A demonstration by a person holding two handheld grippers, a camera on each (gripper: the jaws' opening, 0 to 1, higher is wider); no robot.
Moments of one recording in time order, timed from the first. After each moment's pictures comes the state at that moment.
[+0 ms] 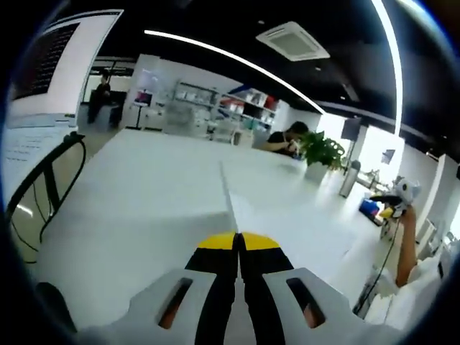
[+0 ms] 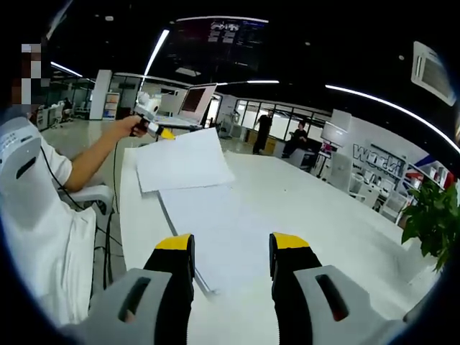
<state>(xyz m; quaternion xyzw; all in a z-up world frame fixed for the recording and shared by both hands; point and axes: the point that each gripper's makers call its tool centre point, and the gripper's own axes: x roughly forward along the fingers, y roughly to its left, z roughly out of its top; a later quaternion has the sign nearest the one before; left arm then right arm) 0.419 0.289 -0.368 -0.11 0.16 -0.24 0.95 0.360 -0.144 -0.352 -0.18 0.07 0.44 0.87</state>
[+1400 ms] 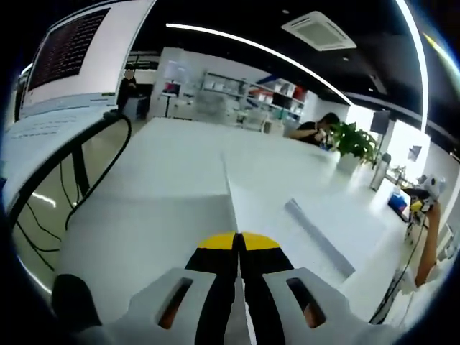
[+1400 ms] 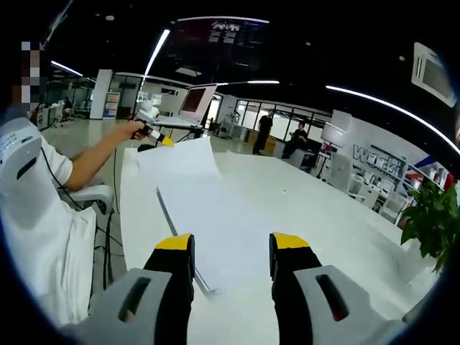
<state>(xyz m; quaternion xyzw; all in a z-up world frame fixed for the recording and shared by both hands) 0.429 0.342 -0.403 -0.09 0.20 -0.16 0.96 0.360 -0.145 -0.351 -0.19 0.07 0.44 0.87</state>
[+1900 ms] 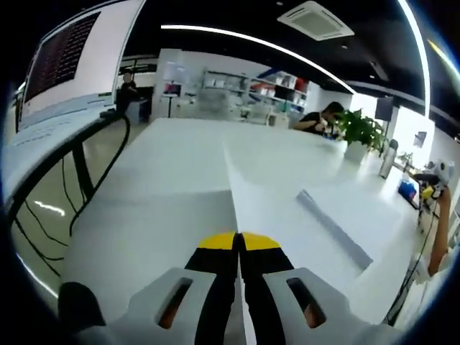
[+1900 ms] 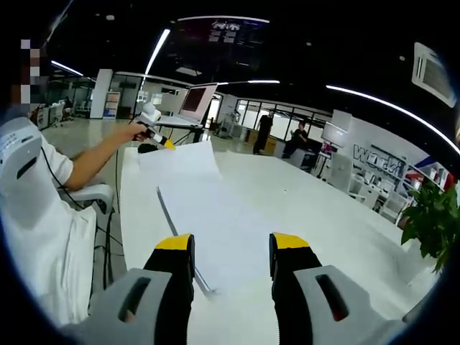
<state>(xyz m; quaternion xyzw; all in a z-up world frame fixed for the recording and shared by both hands) 0.439 0.347 -0.417 -0.05 0.21 -0.14 0.97 0.360 -0.145 -0.351 -0.19 0.07 0.44 0.87</state>
